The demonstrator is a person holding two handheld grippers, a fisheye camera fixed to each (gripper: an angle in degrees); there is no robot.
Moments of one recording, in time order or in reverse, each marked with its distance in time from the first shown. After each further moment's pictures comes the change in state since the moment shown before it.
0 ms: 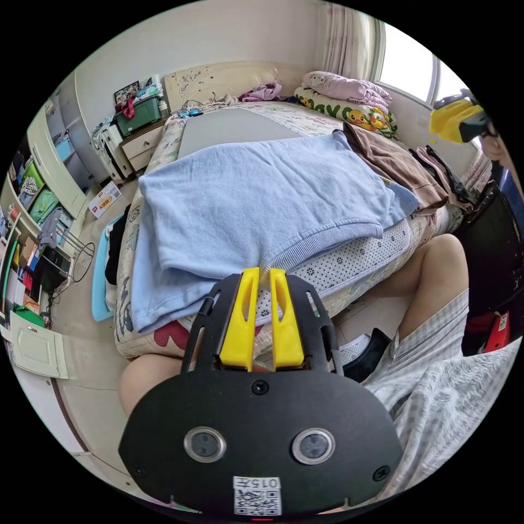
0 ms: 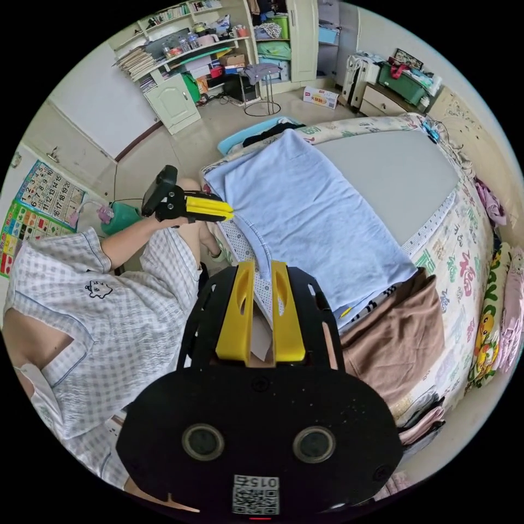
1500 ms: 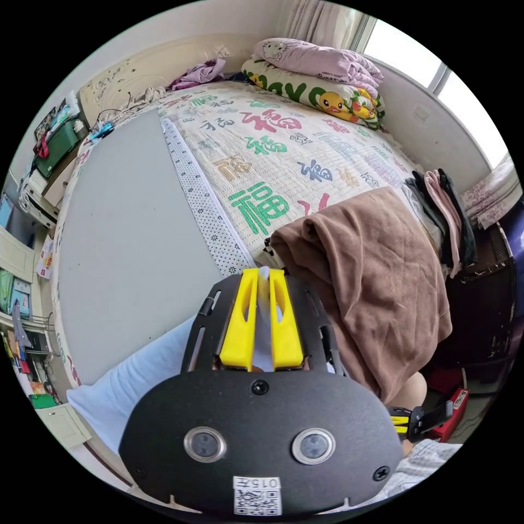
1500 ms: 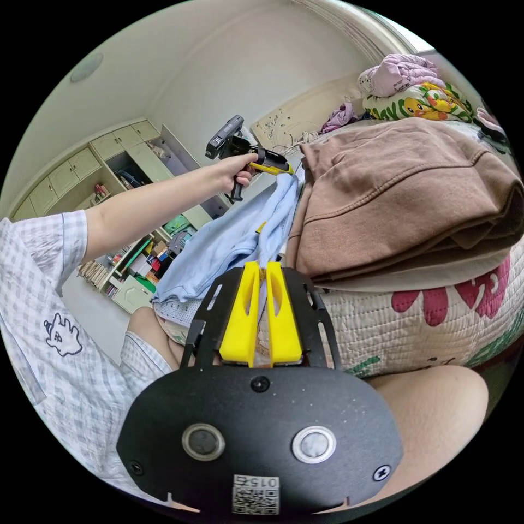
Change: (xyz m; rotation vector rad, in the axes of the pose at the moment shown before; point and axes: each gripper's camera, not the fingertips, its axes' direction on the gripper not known) left arm 0.113 -0.456 0.145 -0.123 0.194 0.118; right arm 0.164 0.316 0.045 0.865 -0.037 0.820
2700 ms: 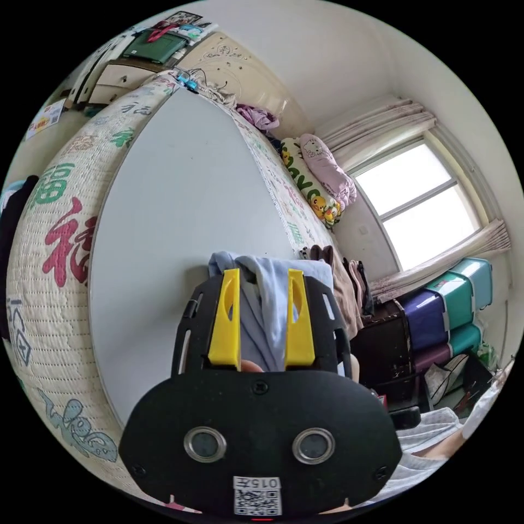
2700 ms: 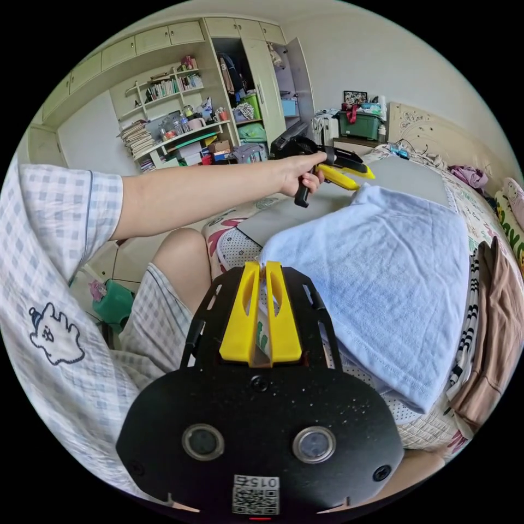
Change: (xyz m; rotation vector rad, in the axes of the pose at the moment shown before) left arm -0.349 0.210 -0.118 0.276 0.512 -0.375; right arm -0.164 0.259 0.188 -0.373 -0.132 -0.585
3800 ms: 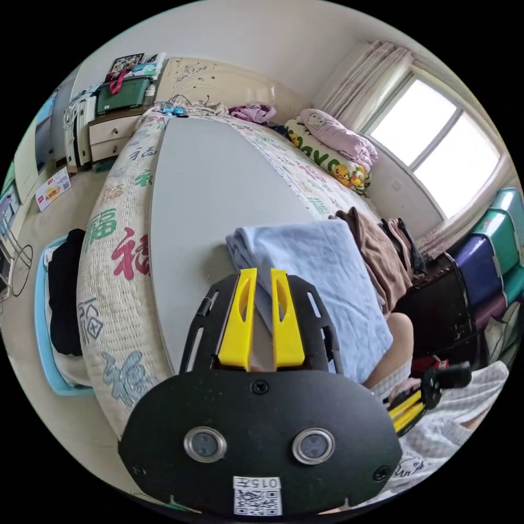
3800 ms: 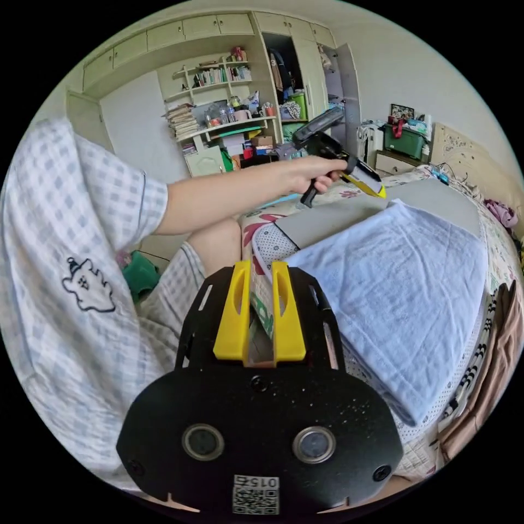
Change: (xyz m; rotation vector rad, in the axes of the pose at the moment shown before) left arm 0.075 0.089 -0.073 -0.010 -0.249 0.240; right arm 0.021 0.054 0.033 0.035 -0.151 -0.137
